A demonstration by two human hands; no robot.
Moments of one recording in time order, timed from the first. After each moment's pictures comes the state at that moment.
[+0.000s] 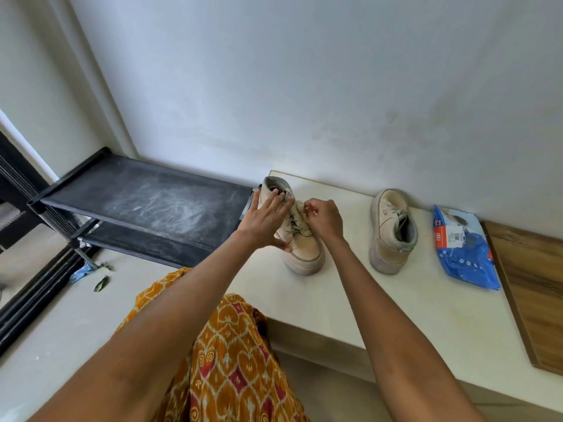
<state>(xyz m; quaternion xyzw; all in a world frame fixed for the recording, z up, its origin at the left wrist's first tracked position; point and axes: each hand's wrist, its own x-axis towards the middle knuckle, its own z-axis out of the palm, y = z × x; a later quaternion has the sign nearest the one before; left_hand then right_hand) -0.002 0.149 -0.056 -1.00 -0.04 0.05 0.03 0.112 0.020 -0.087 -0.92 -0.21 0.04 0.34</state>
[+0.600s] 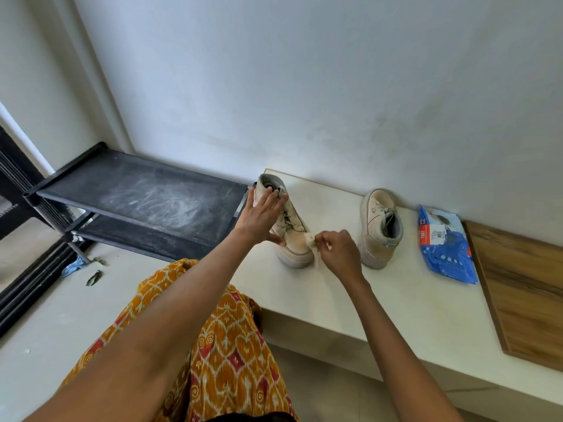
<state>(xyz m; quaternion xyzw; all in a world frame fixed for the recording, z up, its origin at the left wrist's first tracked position) -0.007 0.140 -0.056 -1.00 -0.07 0.04 0.04 0.051 -0.065 -0.080 -0.93 -0.26 0.01 0.26</state>
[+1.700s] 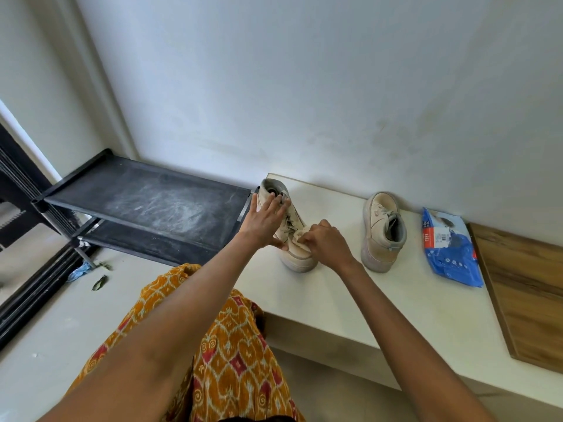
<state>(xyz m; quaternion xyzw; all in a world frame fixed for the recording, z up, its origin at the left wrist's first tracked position) -0.006 0.140 -0.054 -1.00 -0.07 0.06 0.03 0.063 -0.032 -0.064 -0.89 -0.45 0.00 0.09</state>
